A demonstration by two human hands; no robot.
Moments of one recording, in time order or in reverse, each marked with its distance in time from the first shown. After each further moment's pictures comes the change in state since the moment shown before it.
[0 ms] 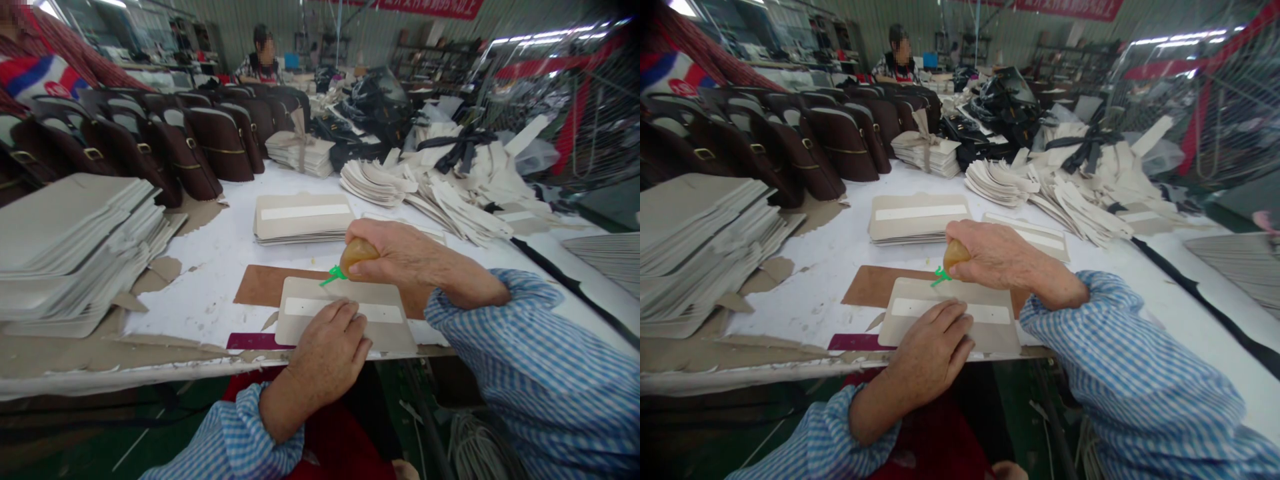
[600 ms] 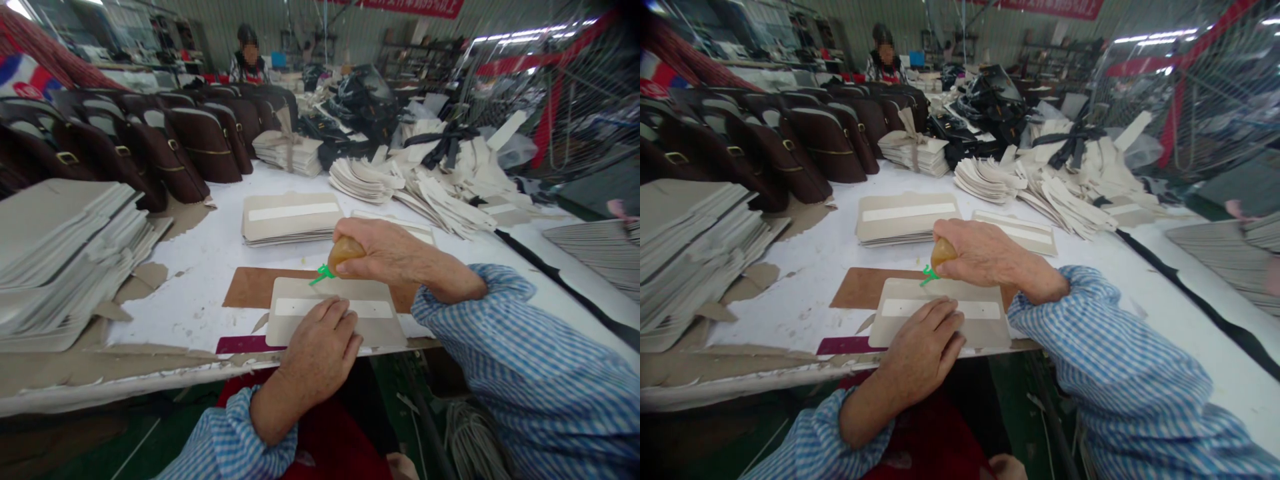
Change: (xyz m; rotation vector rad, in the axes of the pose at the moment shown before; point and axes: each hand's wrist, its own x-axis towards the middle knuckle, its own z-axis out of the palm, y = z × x) left_hand 0.001 -0.001 0.000 -0.011 0.002 -0.002; right_hand -0.004 -0.002 0.000 0.068 0.004 0.015
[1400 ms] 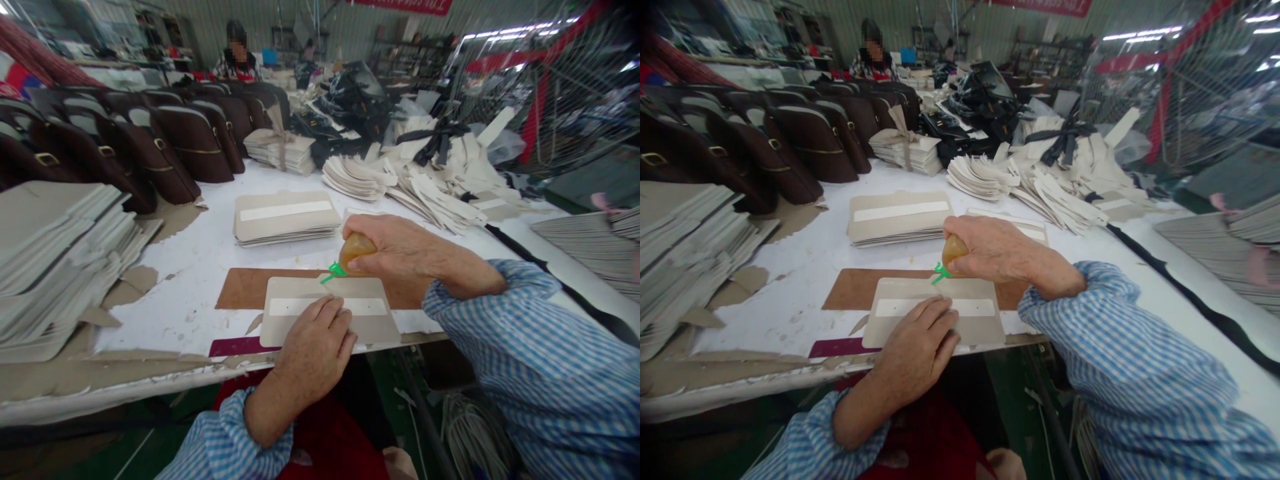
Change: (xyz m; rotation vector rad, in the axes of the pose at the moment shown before) left_hand -0.002 -0.002 0.004 -0.026 0.005 -0.017; right_hand -0.012 0.025 -0.005 -0.056 0.010 0.033
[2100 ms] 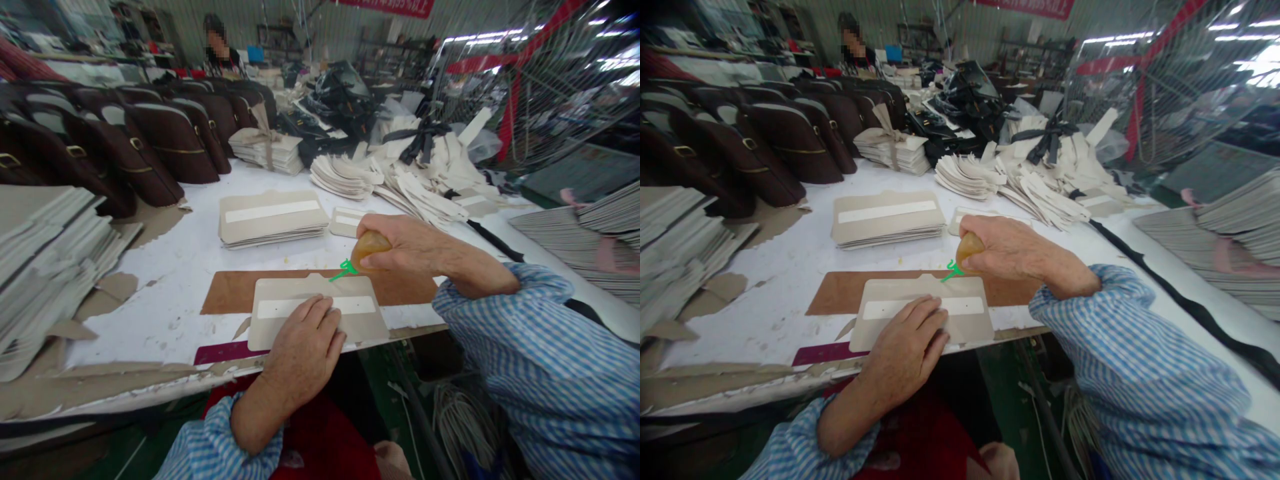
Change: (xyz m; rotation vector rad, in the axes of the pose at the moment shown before) left_hand 0.002 0.000 -0.003 0.014 0.009 0.028; right_hand -0.026 0.023 -0.006 0.065 0.002 0.151
